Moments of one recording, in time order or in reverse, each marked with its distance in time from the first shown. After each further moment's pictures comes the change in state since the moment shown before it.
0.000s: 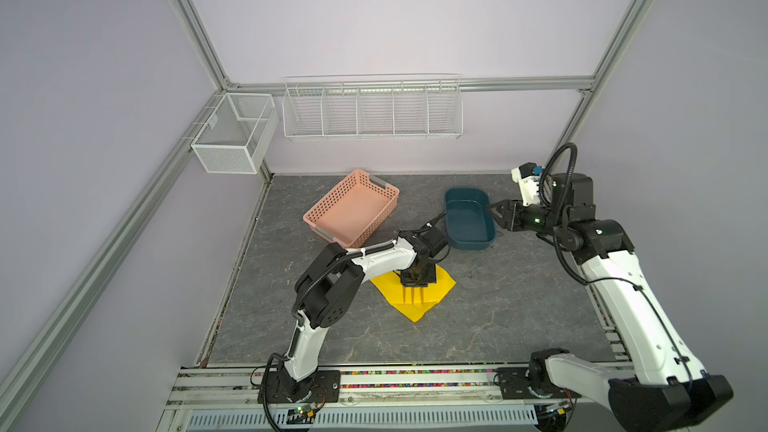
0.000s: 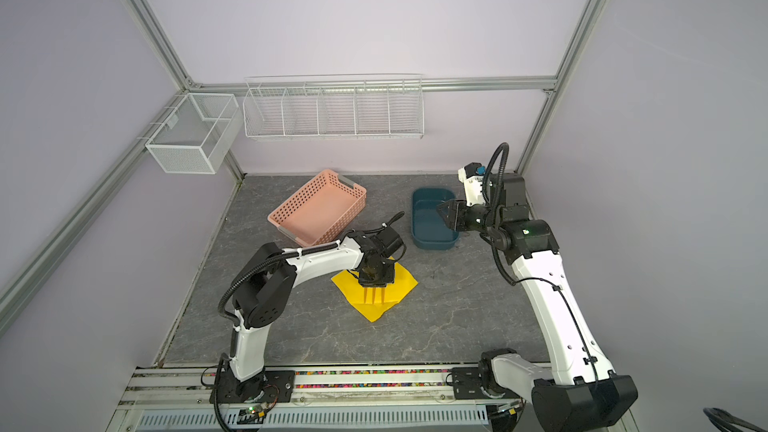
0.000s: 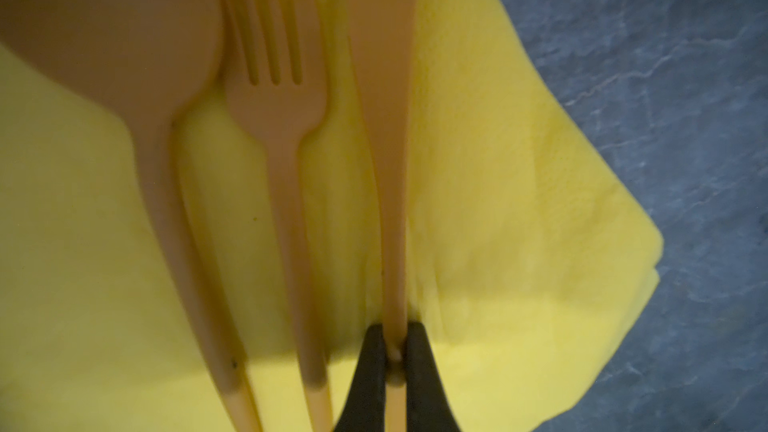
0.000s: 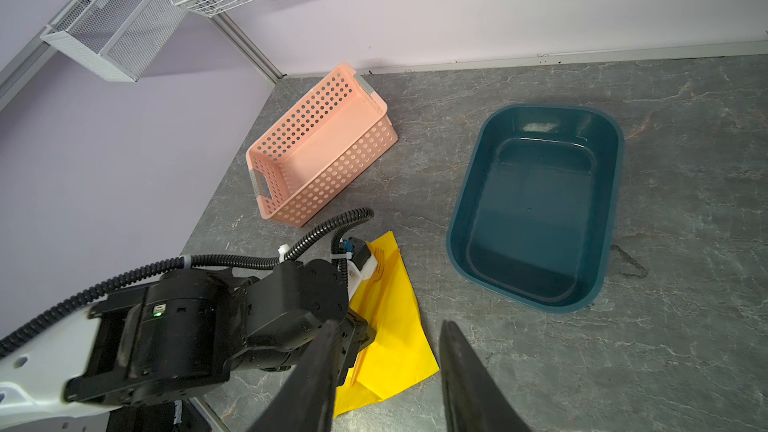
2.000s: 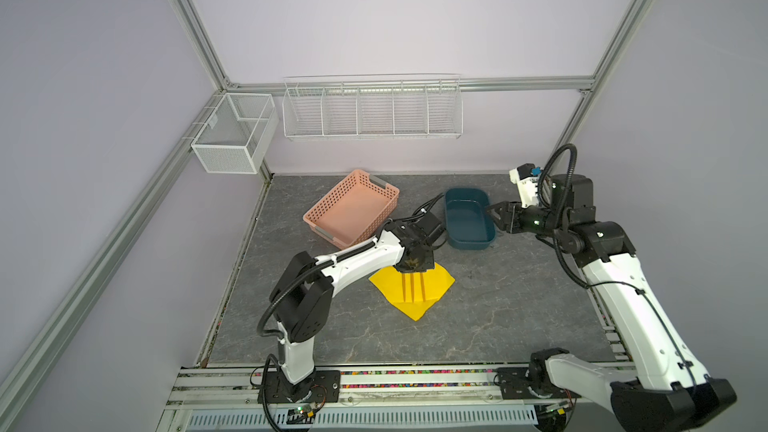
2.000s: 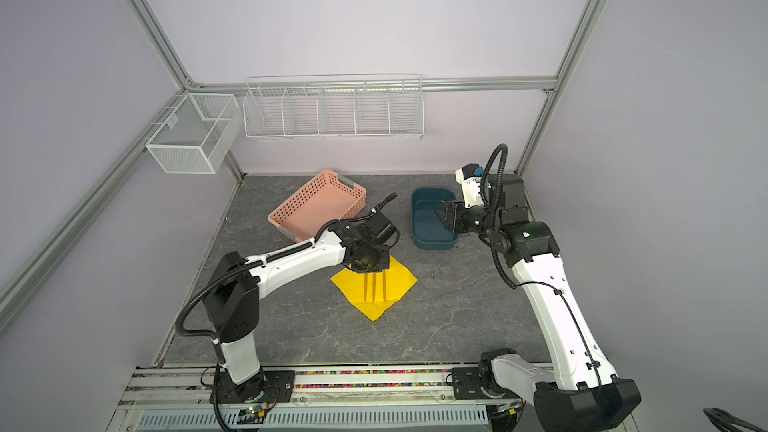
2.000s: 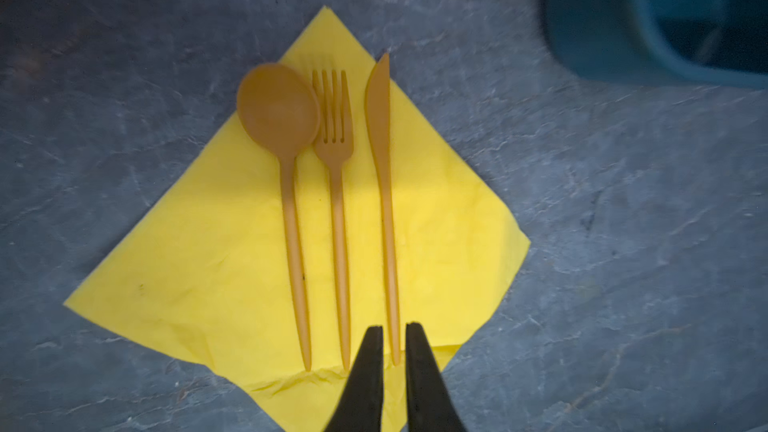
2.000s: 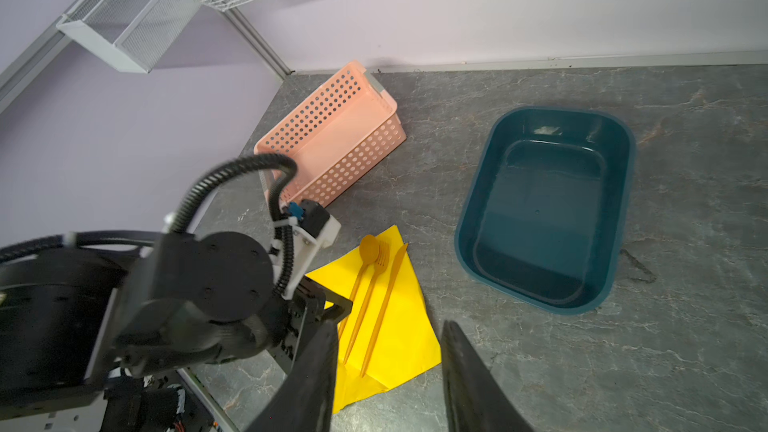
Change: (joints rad) left arm 0.008 -0.225 0.028 -0.058 -0.134 -0.014; right arm 0.055 -0.008 0.000 -0.013 0.000 -0.007
